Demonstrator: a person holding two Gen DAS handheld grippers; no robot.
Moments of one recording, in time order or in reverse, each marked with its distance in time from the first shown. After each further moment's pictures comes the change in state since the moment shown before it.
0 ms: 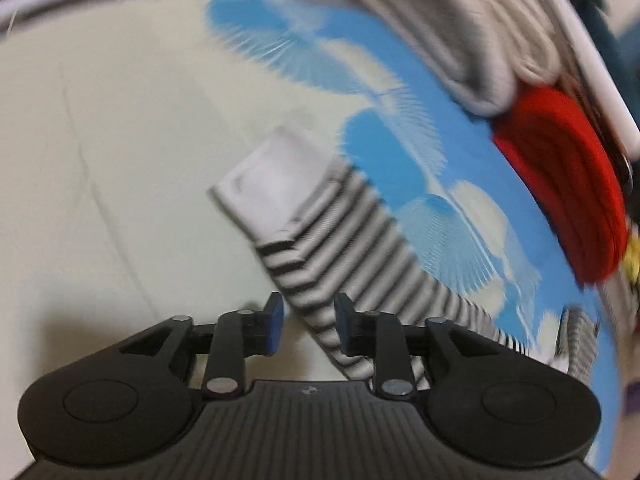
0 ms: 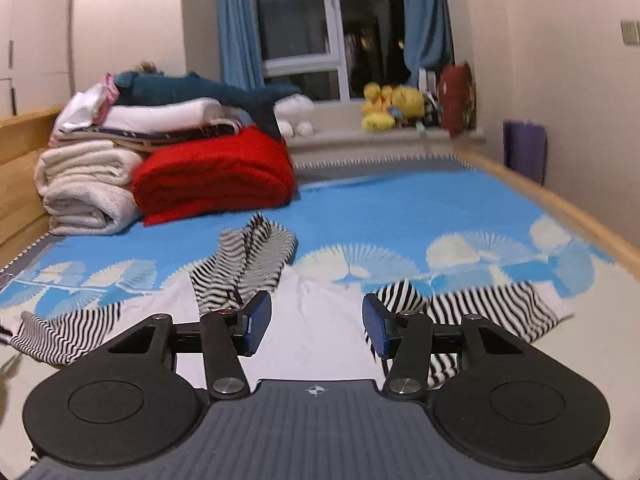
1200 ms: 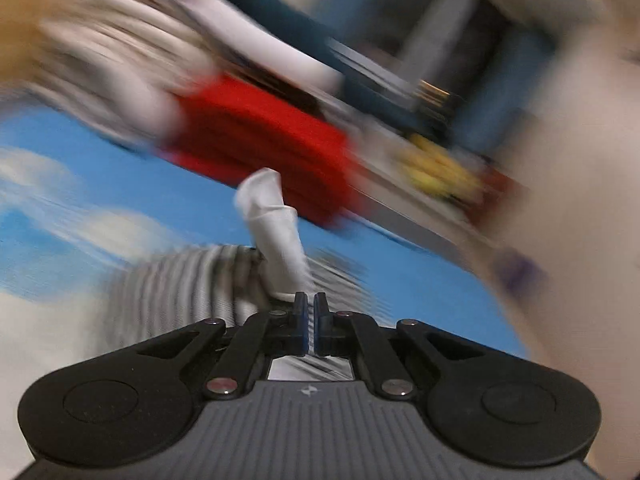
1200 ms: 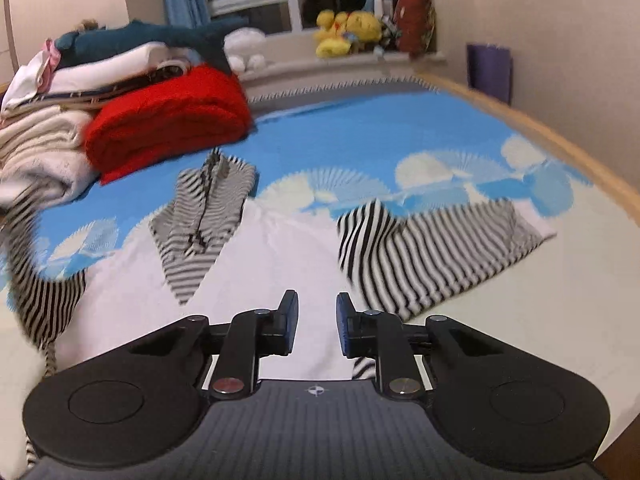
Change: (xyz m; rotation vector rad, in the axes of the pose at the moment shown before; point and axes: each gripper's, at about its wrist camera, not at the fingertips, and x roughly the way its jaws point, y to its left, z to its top) left arm -0.136 -0.312 -0.212 0.585 -0.086 -0.595; right arm 0.033 -0.003 -0.017 0.098 0.220 -0.100
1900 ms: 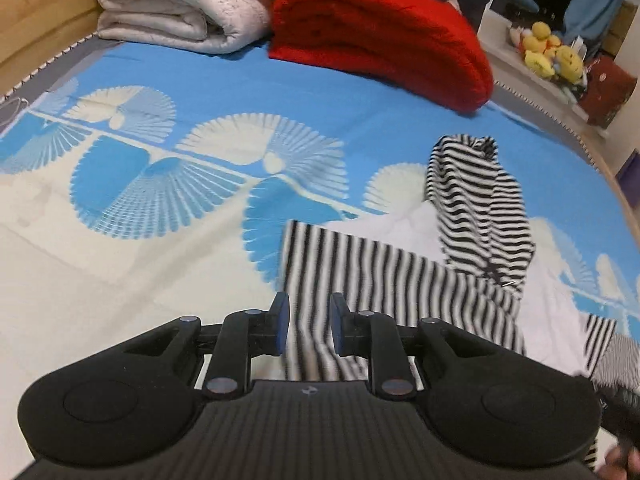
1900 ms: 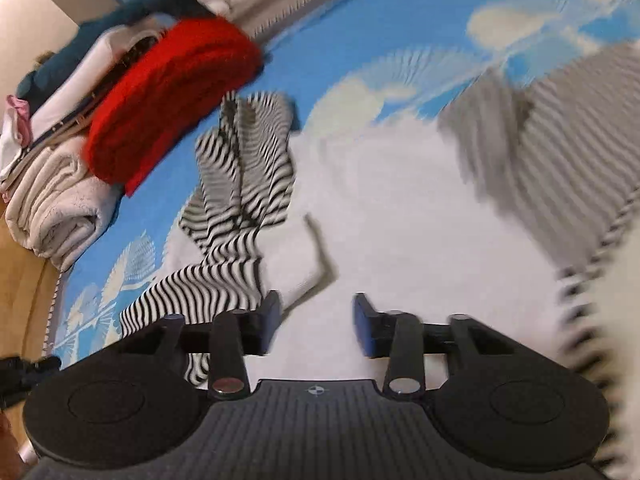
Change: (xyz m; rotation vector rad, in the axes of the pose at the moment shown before) left arm 0.038 0.095 0.005 0.041 0.306 0.496; right arm 0.190 0.040 0.022 0.370 0.265 0.244
